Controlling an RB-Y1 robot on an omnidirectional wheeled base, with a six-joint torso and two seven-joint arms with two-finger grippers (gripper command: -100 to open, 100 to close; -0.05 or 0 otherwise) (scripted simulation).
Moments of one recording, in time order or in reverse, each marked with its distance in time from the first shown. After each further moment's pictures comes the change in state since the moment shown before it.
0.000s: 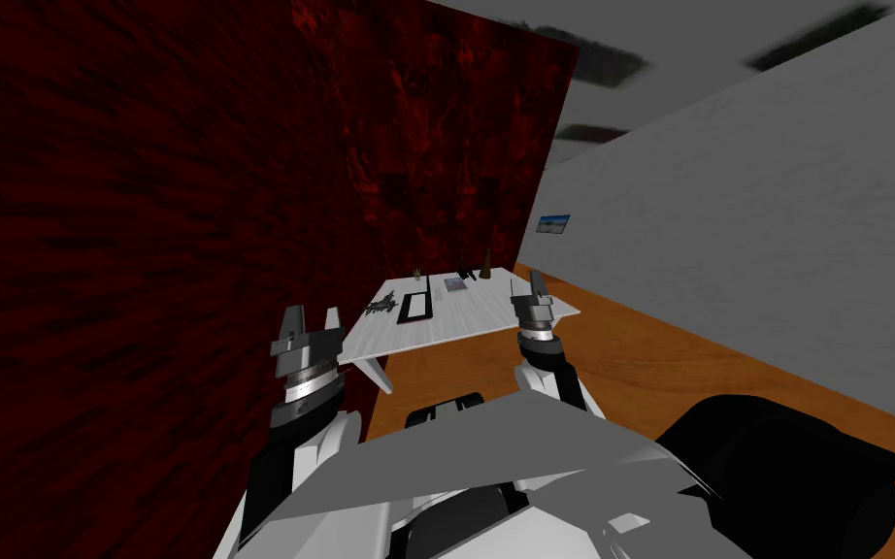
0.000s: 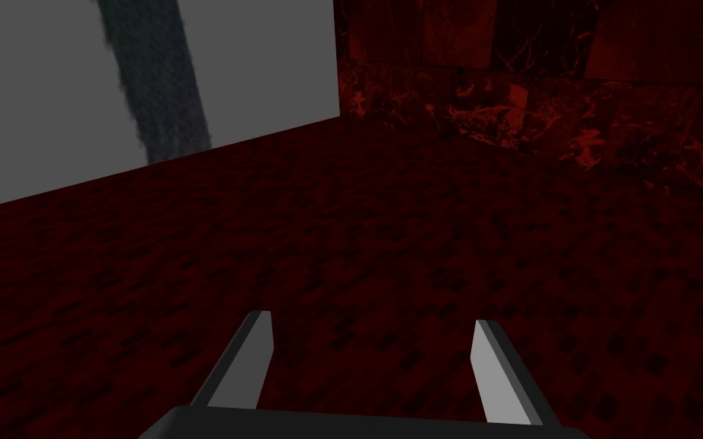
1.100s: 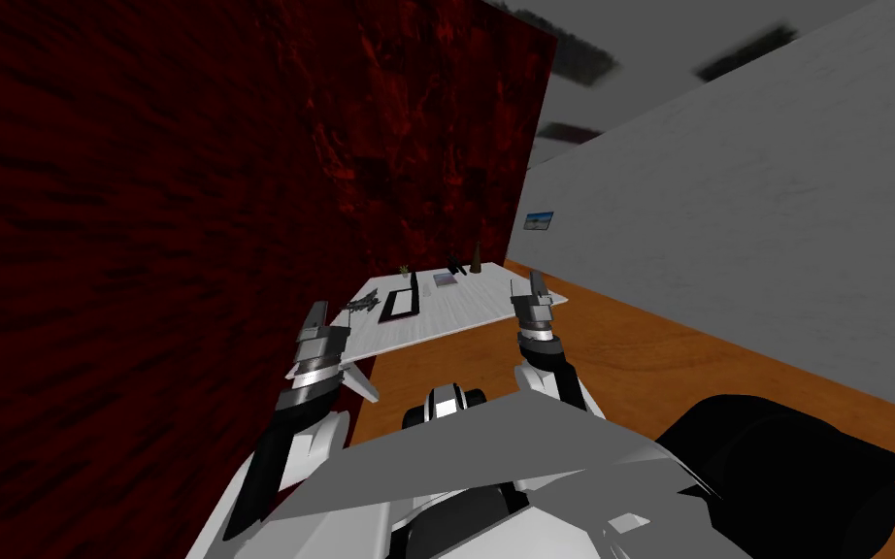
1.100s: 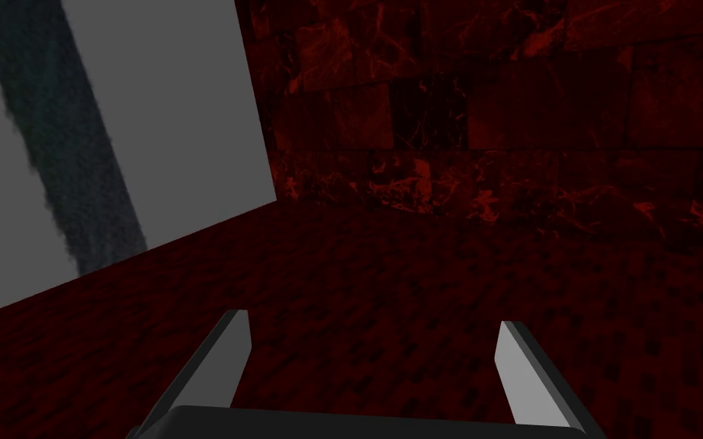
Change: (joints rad) left arm -0.050 0.130 0.058 0.045 -0.041 0.144 -0.029; right arm 0.000 0.000 0.000 0.000 0.000 0.000 0.000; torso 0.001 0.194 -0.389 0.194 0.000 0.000
